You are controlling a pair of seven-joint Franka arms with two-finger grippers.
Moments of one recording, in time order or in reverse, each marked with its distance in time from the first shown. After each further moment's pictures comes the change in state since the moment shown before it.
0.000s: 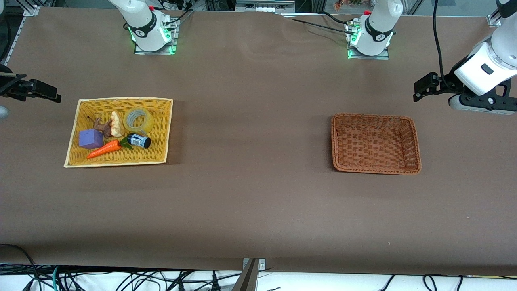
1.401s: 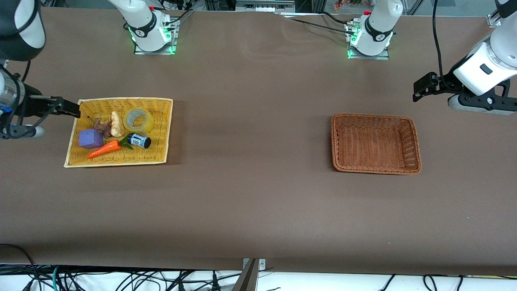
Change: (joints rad) left arm -0.002 0.001 -0.001 0.000 0.000 0.000 0.000; right arm 0.047 0.072 0.018 -0.102 -0.030 0.175 0.030
